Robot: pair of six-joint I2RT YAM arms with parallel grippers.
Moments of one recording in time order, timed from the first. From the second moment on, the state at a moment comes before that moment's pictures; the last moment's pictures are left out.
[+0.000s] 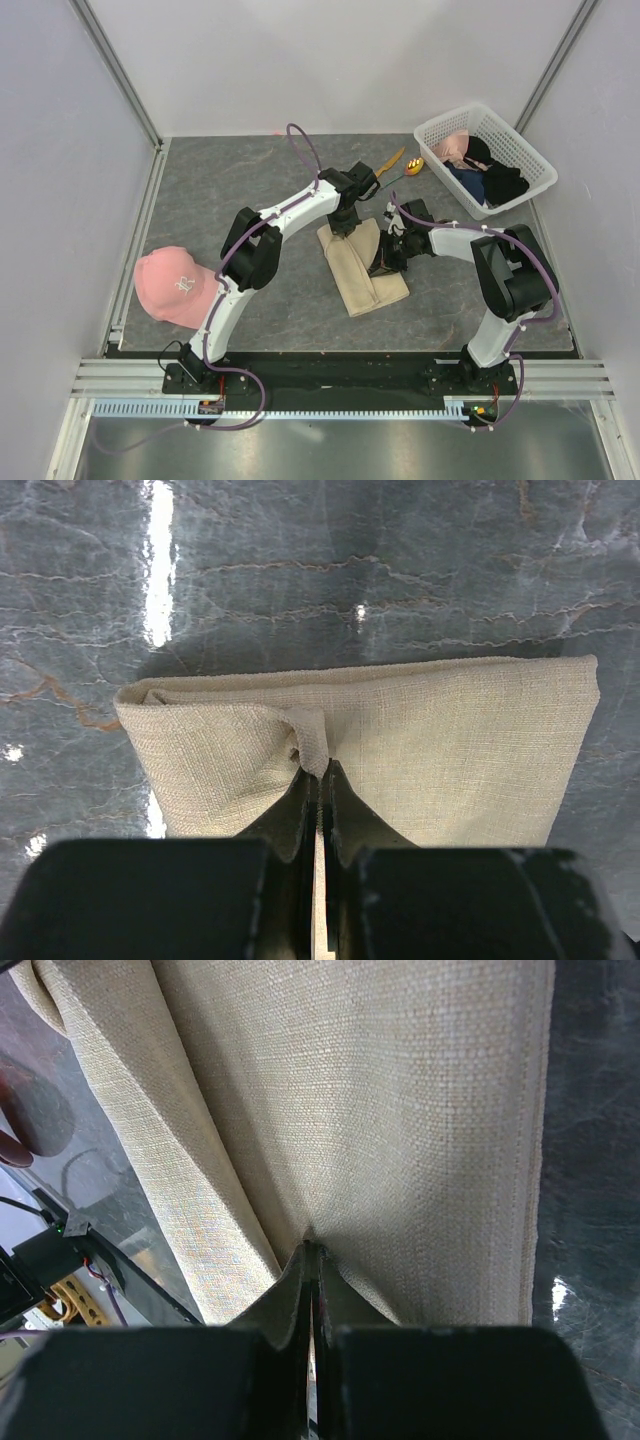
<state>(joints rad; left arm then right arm) -0.73 2.36 2.07 -1.02 -0.23 -0.97 0.35 1.76 0.89 -0.26 -0.56 0.51</state>
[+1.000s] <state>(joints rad) -0.74 2.34 1.98 -0.90 -0.15 -0.89 0.39 1.69 1.03 -0.38 -0.56 0.50</state>
